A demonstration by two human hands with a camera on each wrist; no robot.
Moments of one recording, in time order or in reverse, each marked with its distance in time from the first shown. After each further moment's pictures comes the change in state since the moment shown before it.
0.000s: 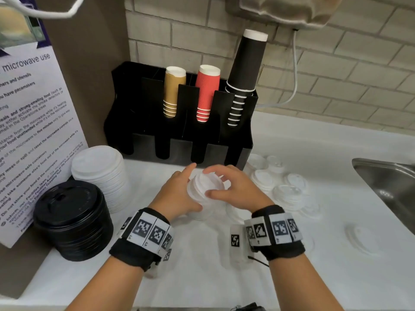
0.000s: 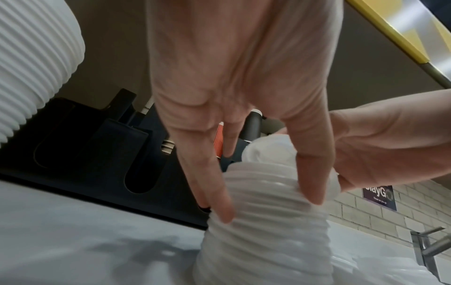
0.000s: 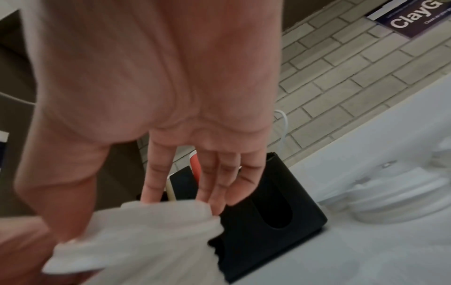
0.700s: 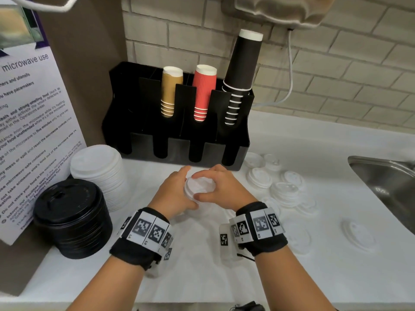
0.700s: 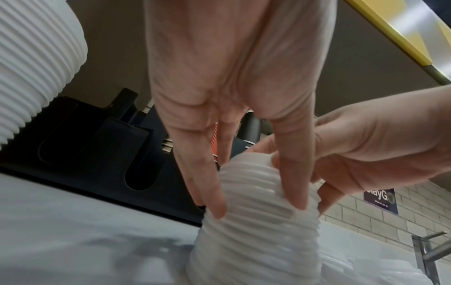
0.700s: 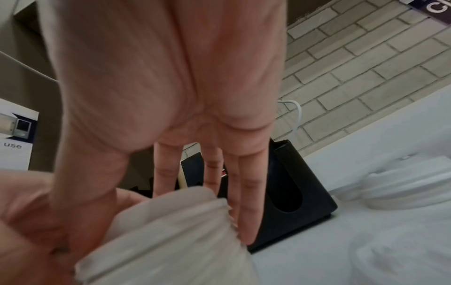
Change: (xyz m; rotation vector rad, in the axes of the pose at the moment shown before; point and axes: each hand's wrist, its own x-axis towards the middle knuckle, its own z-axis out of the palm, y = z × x) left_hand -0.006 0.006 0.001 0.010 0.026 -0.029; right_hand 0.009 -0.004 0.022 -0.104 0.000 0.019
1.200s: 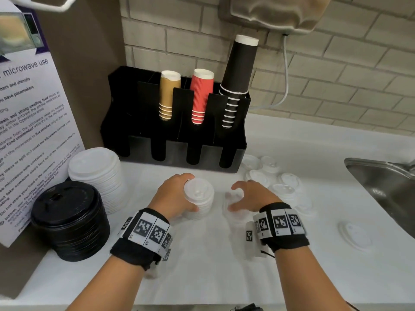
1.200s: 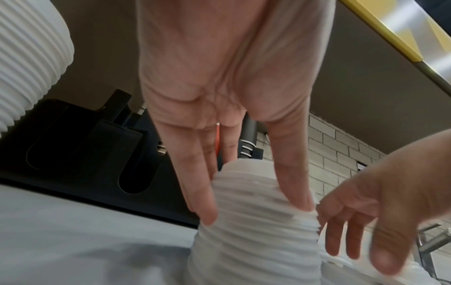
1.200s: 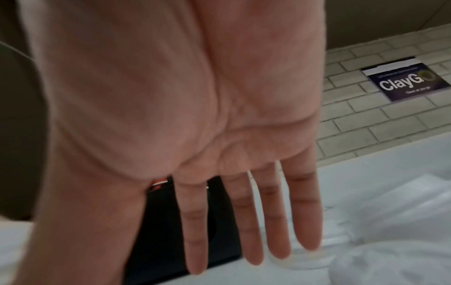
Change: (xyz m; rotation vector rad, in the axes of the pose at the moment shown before) left_hand 0.000 0.004 0.001 0.070 0.007 -0.019; right_hand -0.018 0.052 -0.040 -0.264 -0.171 0.424
